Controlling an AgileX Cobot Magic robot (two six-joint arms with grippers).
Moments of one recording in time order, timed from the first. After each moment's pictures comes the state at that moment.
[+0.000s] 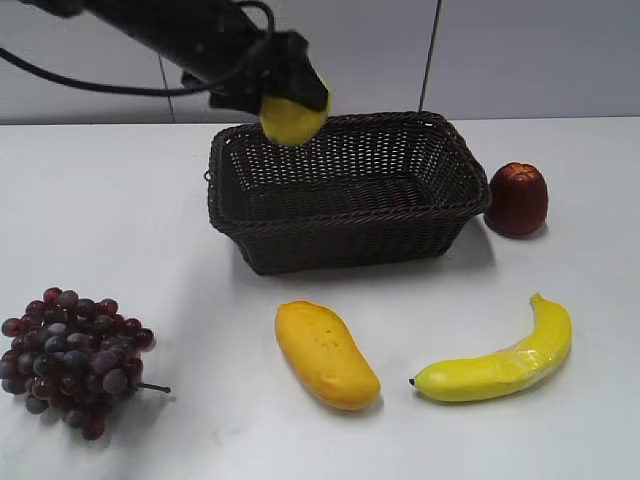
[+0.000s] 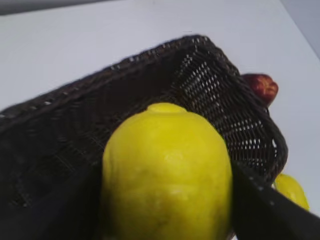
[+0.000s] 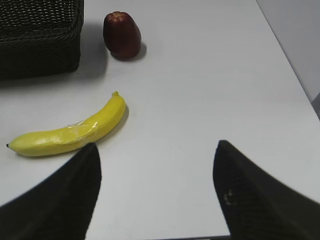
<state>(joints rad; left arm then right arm) -0.43 2.01 -1.65 -0.75 0.72 0.54 0.04 -0.01 -0.50 0.01 1.05 0.08</state>
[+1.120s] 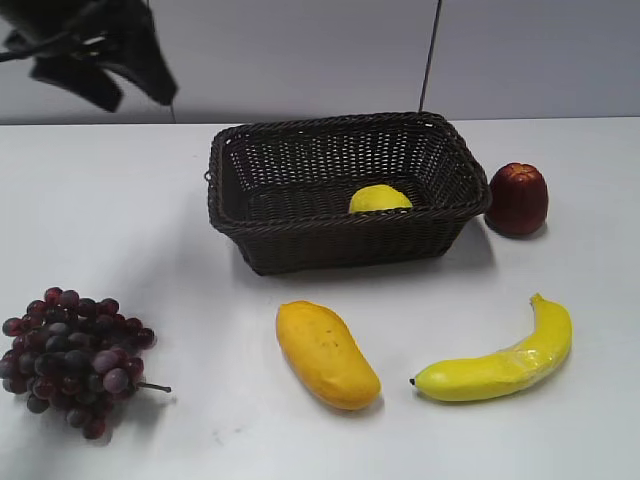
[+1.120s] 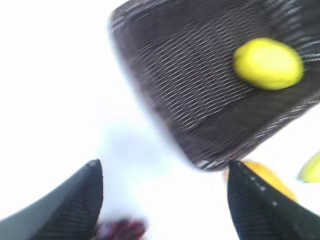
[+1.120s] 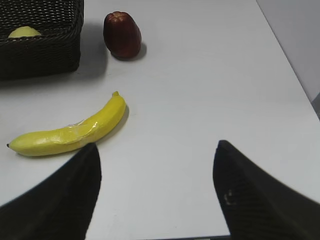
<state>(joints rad) -0.19 1.81 -1.65 -0.43 1.18 0.36 0.04 -0.01 -0.50 0.01 1.05 0.08</state>
